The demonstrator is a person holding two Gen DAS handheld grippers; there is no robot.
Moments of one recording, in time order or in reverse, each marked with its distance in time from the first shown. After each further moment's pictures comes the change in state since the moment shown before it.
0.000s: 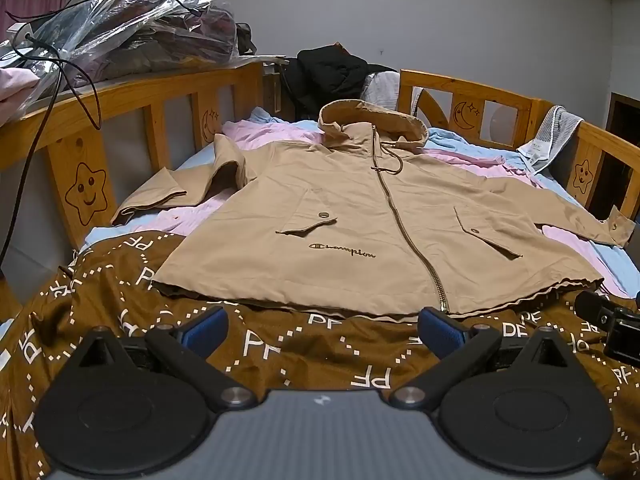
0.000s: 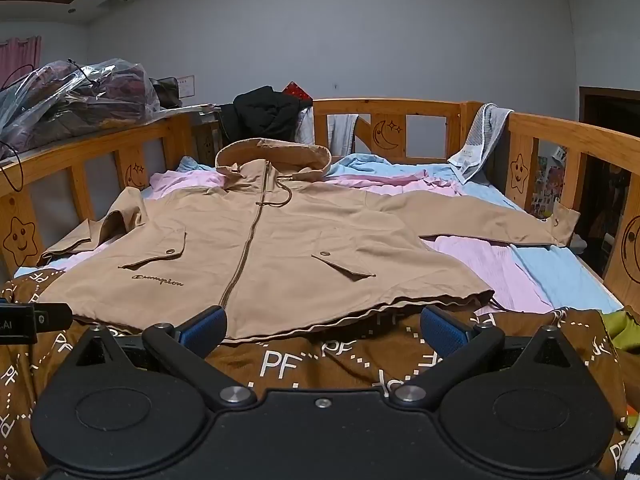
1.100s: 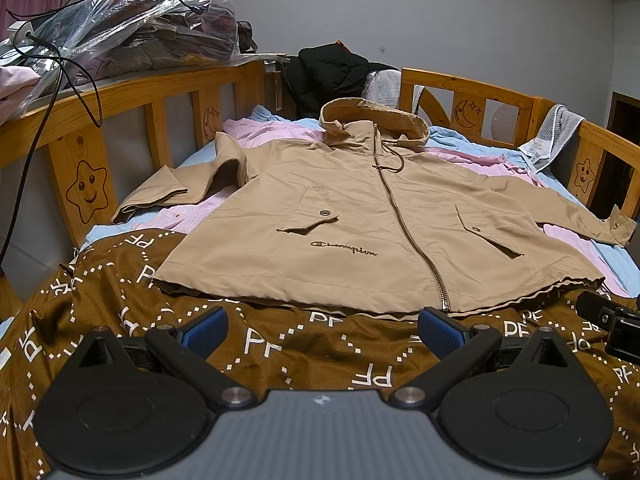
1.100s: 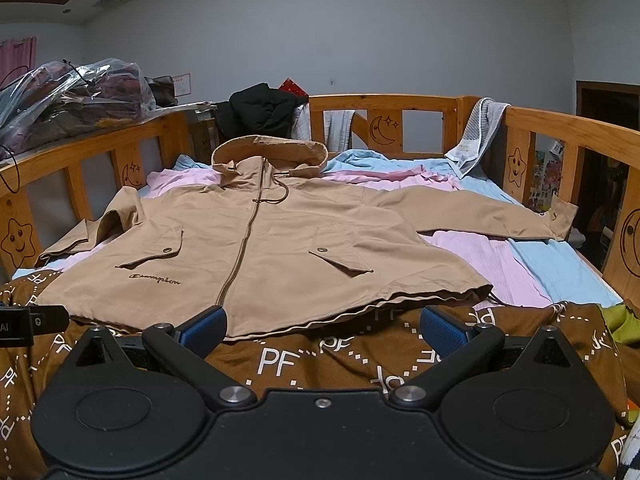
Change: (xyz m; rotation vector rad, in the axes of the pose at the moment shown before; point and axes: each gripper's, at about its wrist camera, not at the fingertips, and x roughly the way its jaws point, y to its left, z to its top) left arm 0.000 0.000 0.000 -0.001 0.003 0.000; right arm 0.003 -0.001 -0.001 0.003 0.009 0.001
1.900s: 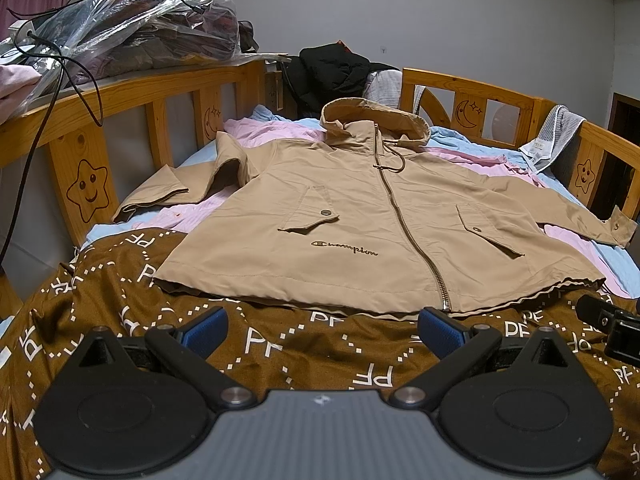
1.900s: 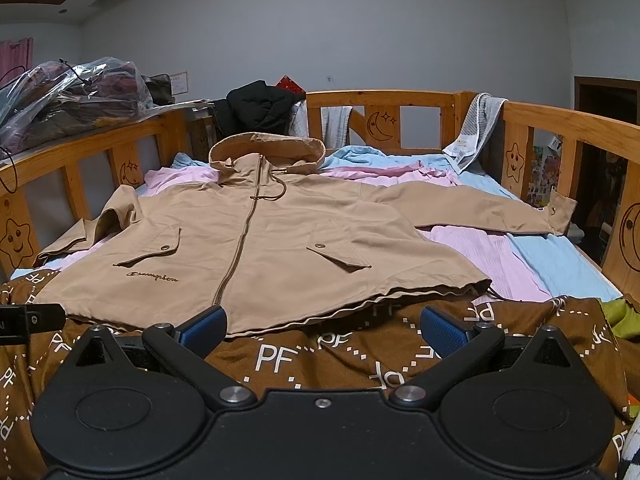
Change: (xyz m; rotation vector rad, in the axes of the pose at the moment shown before) left arm 0.000 0.000 0.000 -0.001 0.002 -0.001; right arm 0.003 -0.002 -0.003 0.003 0.005 -0.001
